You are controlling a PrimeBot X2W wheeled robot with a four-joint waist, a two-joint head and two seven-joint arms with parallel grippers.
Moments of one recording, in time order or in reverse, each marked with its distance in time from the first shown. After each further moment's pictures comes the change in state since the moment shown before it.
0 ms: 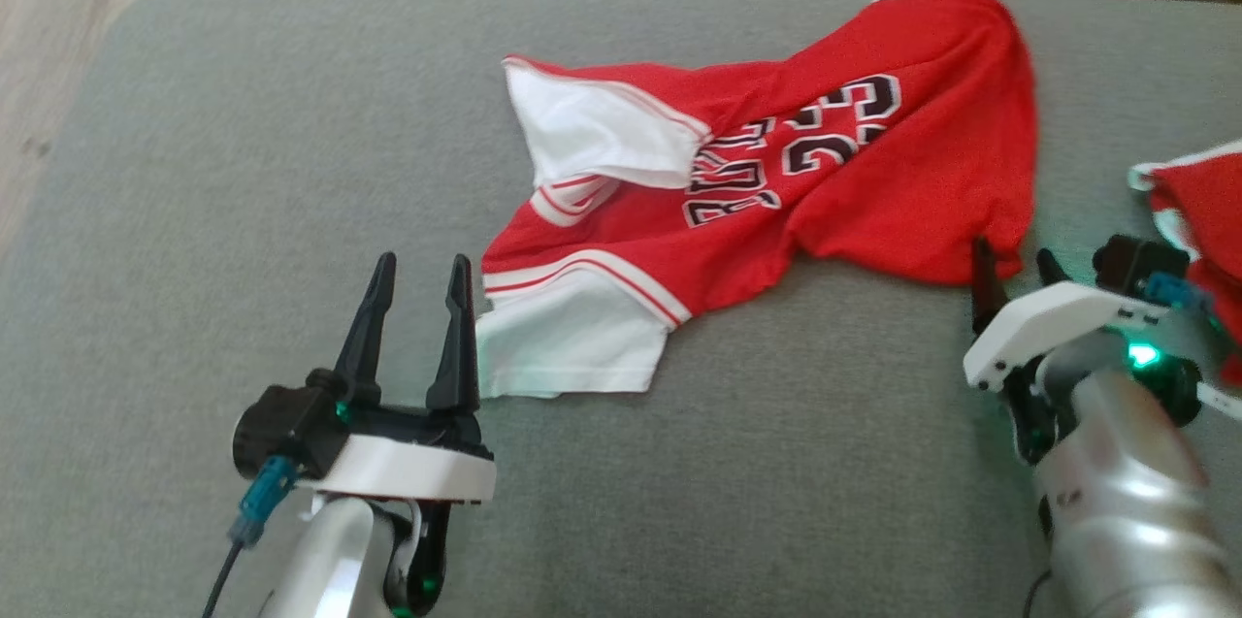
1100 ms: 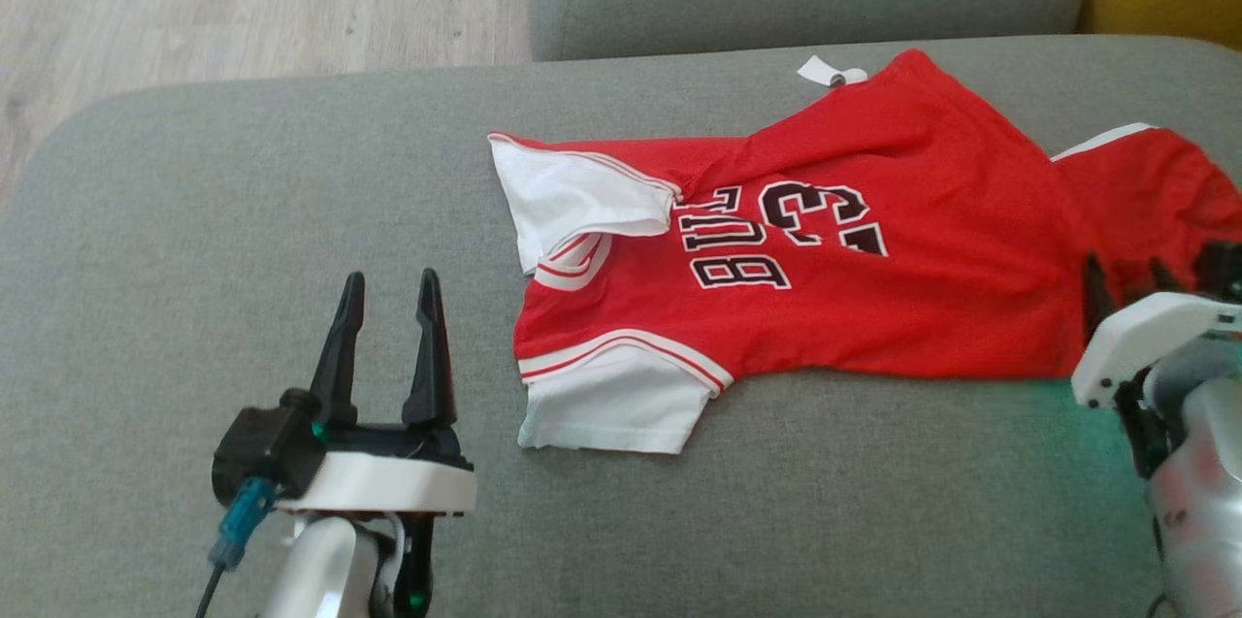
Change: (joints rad) left arm 0.036 0.000 0.035 -0.019 -0.016 0.029 0.000; right arm 0.033 -0.177 0.072 -0.009 -0.037 0.000 0.041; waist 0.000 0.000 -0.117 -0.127
